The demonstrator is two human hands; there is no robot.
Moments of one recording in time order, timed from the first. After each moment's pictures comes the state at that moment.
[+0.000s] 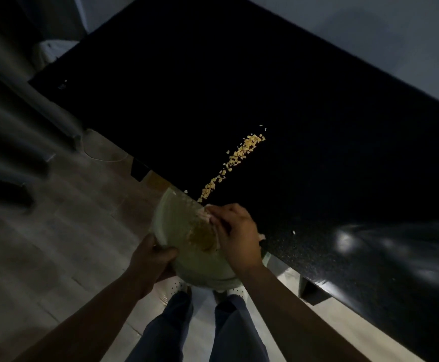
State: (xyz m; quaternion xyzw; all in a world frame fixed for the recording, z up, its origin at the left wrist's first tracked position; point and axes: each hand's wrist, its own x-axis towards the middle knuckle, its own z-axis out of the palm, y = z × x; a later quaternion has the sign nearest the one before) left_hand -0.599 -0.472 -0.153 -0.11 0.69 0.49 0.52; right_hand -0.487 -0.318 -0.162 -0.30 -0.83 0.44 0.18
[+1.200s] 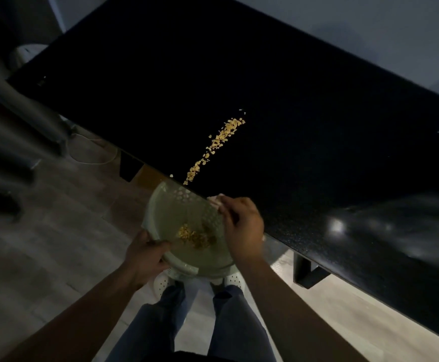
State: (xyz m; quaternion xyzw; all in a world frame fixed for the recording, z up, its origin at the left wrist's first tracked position) left_hand -0.574 -0.479 -0.162 -0.12 0.70 0.50 0.49; right_hand -0.448 -0.327 -0.153 -0.42 -0.78 0.41 0.22
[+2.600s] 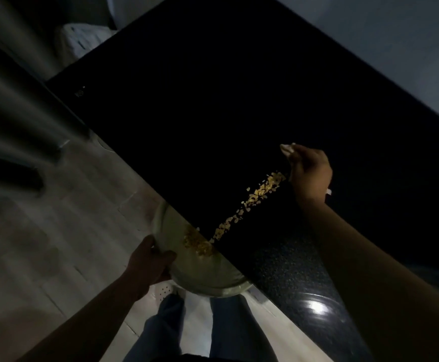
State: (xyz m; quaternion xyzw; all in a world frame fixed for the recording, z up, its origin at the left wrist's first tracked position) left_hand -0.658 -0.445 -0.172 -0.17 0.72 0.47 0.48; right_hand -0.580 -0.108 -0.154 -0.41 -0.81 0.36 0.22
